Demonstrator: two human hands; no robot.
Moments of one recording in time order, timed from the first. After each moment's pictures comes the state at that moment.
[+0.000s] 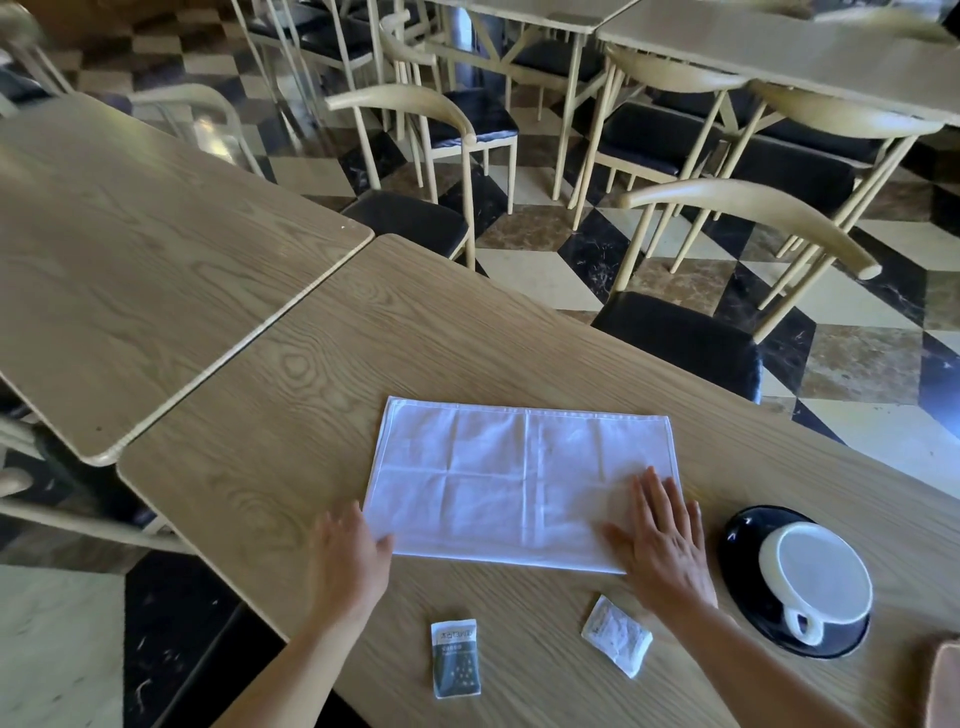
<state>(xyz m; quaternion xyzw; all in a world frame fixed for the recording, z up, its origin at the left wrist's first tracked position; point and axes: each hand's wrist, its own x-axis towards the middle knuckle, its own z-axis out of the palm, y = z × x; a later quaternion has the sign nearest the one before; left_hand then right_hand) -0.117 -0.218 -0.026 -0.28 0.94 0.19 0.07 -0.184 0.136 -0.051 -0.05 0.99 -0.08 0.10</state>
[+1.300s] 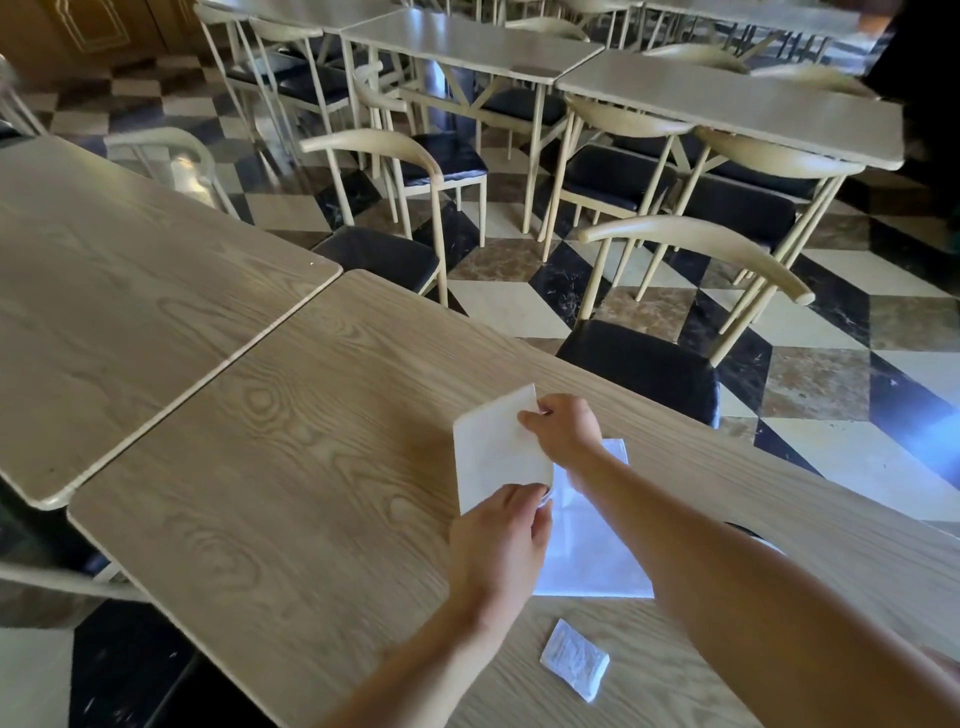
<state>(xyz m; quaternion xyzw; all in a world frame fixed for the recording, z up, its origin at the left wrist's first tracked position) -0.168 -0.040 0.064 0.03 0.93 0.31 -0.22 -0.310 0.049 0.067 0.10 0.88 -0.46 0.12</state>
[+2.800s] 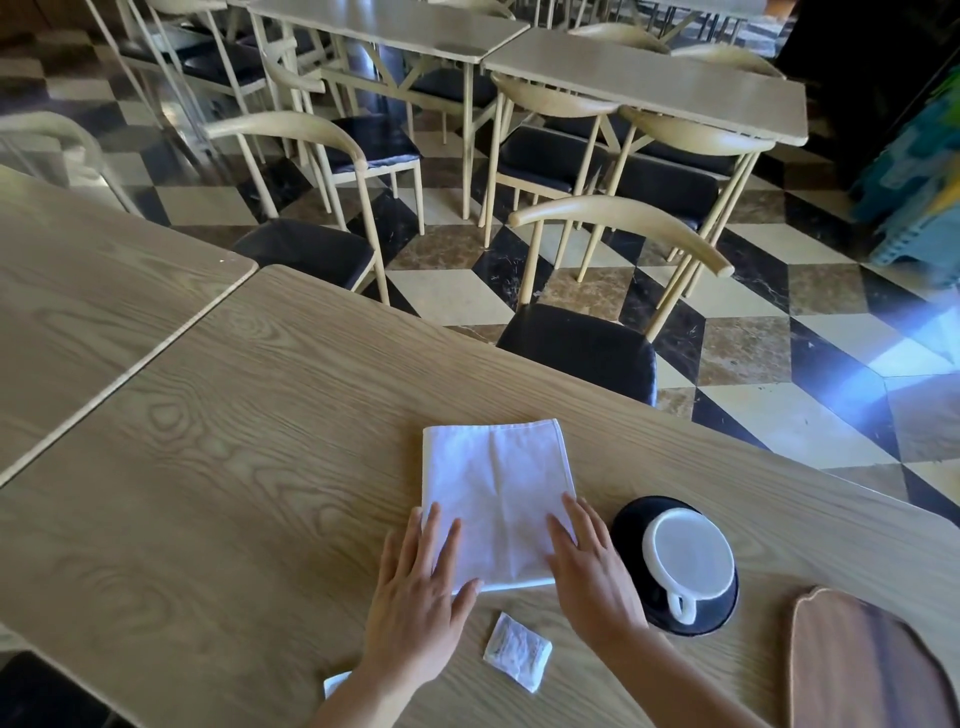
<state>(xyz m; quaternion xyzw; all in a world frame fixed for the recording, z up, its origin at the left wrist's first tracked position) -0.130 -0.060 -0.047 0.09 0.99 0.14 0.02 -0.166 0.168 -0.026 -0.10 0.99 -0.11 0.05</state>
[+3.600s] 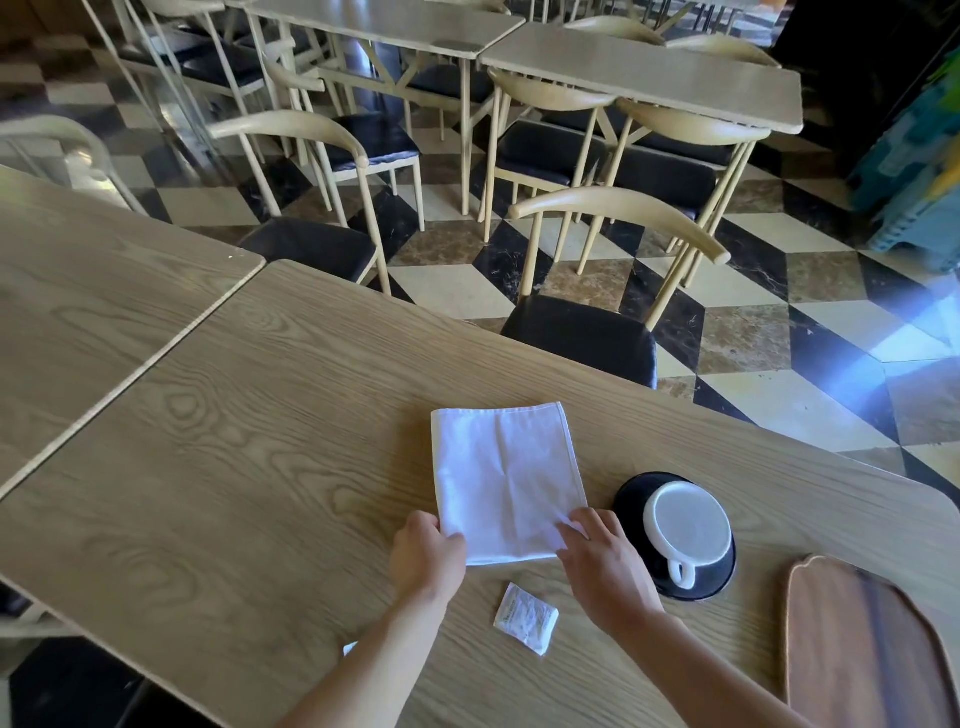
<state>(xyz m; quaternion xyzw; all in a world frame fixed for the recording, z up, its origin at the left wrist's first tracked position) -0.157 -0.041 0.001 -0.31 0.84 0.43 0.11 -0.142 0.172 -0.012 -0.11 0.99 -0.12 0.02</state>
